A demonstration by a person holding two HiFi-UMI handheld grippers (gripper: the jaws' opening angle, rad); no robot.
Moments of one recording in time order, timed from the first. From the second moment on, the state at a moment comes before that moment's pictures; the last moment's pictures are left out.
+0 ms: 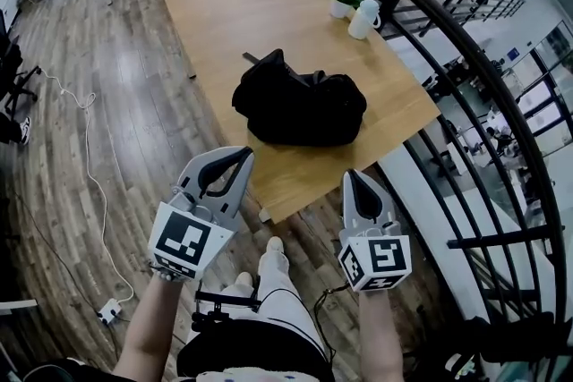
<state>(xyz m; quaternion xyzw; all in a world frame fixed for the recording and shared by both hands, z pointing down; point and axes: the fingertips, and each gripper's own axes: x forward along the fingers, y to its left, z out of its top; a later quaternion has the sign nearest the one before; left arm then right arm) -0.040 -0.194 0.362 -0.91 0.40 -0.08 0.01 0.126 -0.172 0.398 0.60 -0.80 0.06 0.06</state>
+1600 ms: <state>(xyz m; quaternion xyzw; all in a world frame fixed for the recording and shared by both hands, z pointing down) -0.071 -0.085 0.349 -0.92 0.38 -0.08 0.00 0.082 -0.054 0.354 0.59 -0.81 0.04 0.04</state>
